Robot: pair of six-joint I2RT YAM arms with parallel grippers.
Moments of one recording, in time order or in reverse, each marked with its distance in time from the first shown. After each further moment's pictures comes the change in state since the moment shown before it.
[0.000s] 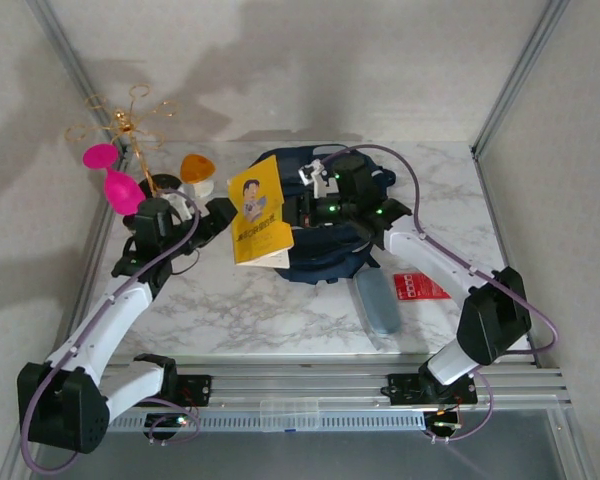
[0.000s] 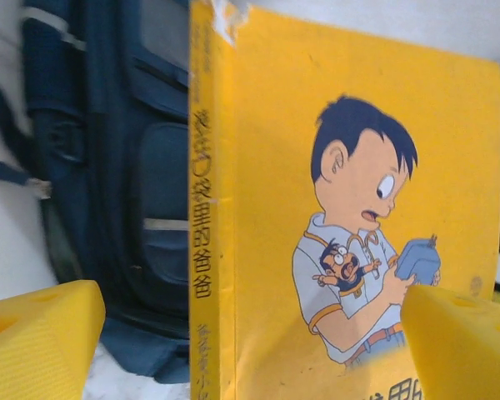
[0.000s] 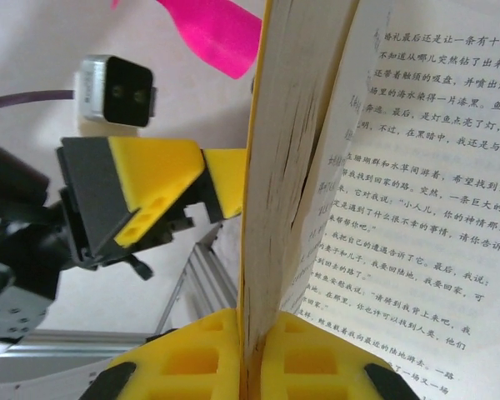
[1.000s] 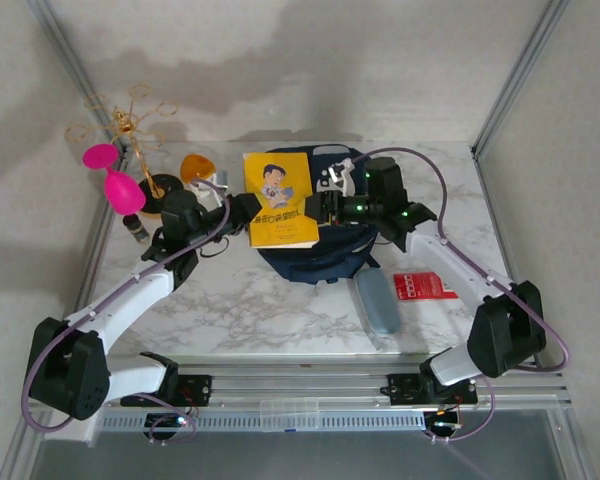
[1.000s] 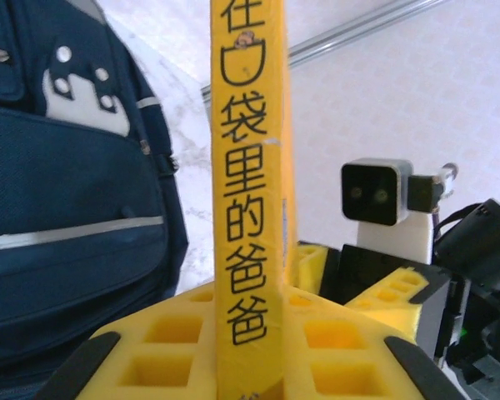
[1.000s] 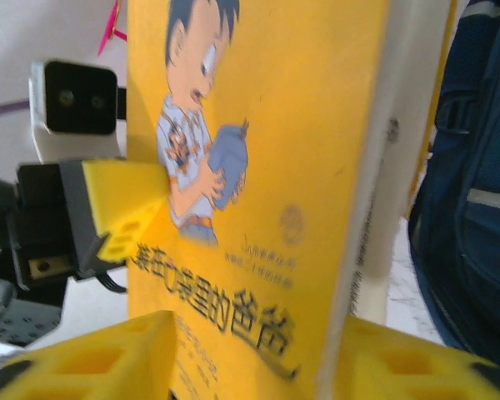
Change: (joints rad) left arm -0.161 0.167 0.036 0.375 0.063 -0.194; right arm -0.142 -0.108 -0.123 -0.014 -0.016 -0.042
